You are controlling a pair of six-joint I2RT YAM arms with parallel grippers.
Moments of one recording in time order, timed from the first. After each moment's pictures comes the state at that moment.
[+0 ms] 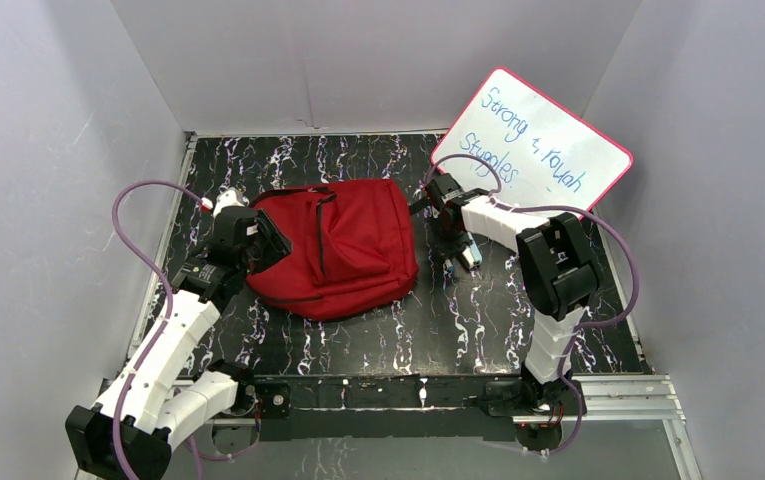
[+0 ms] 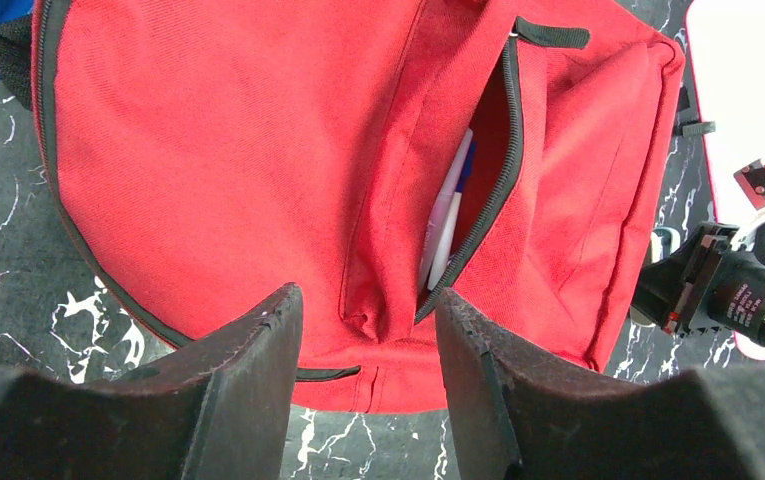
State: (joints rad) left arm -0.33 0.92 0.86 -0.64 -0.20 -0.75; right arm 0.51 1.88 1.25 -0.63 0.09 0.18
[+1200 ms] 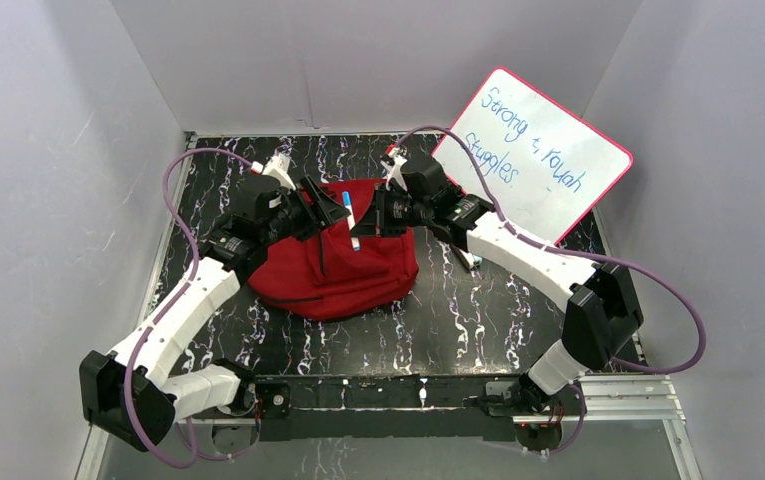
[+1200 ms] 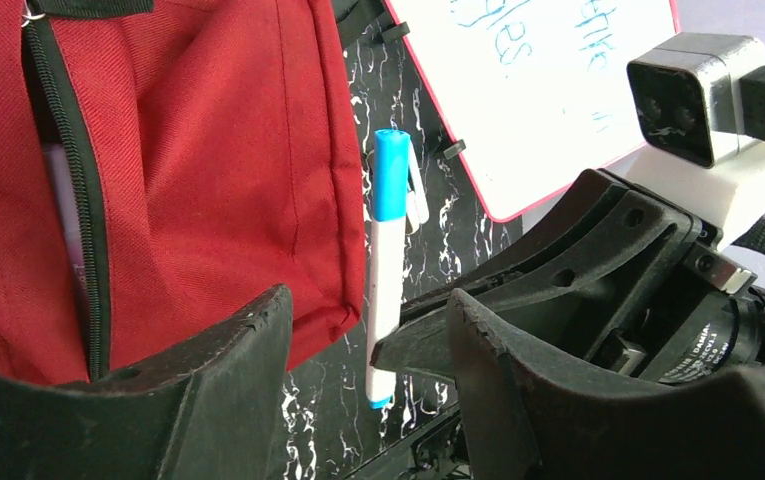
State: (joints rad) left arm -0.43 1.13 0.98 -0.31 0.20 -0.84; right arm 0.77 1.55 1.30 -0.28 -0.38 0.69
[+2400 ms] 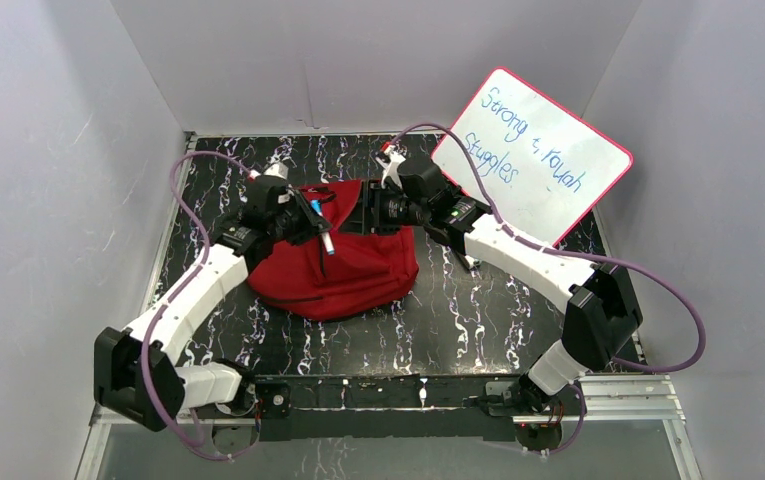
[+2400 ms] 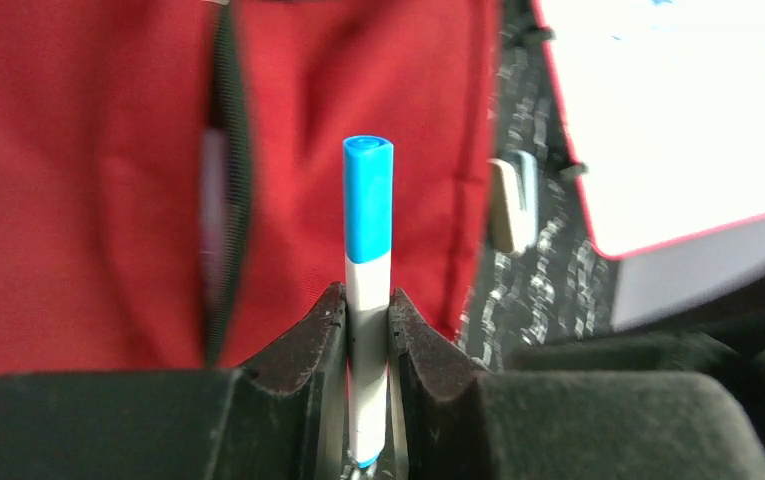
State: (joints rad) left arm -0.43 1.21 0.99 -0.39 0.08 -0.82; right arm 0.80 1.56 1.30 -0.20 -0.36 0.69
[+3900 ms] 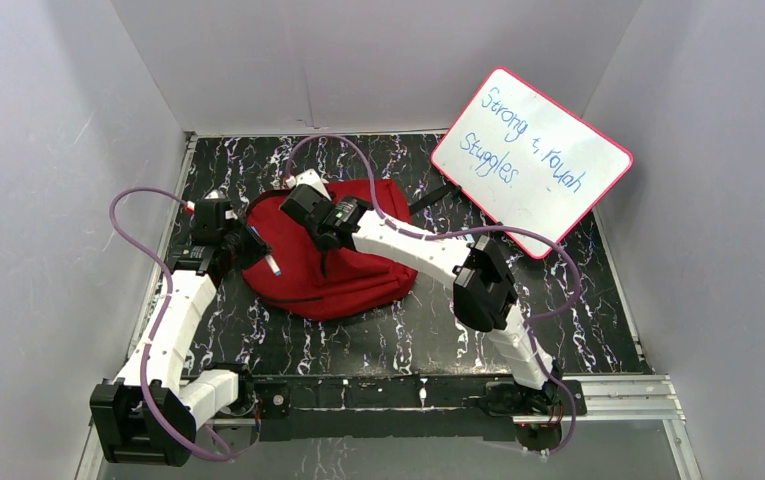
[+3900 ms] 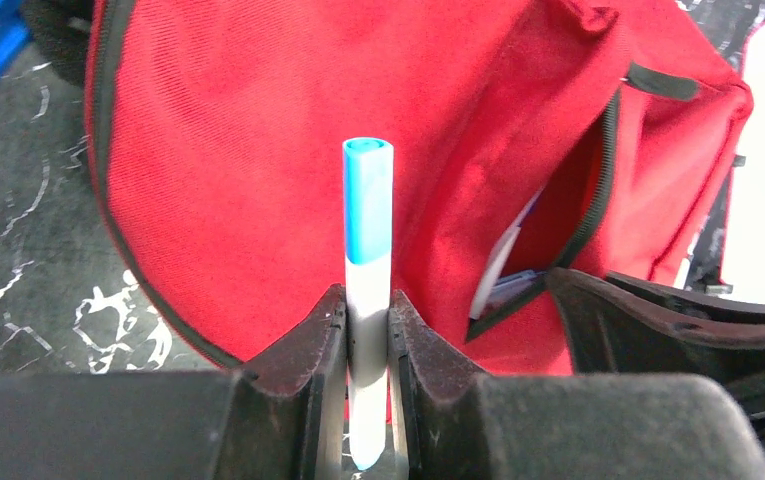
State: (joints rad) left arm -0.06 1.05 0.86 -0.66 0.03 -0.70; right arm 1.09 2.20 2.09 -0.84 0.43 0.36
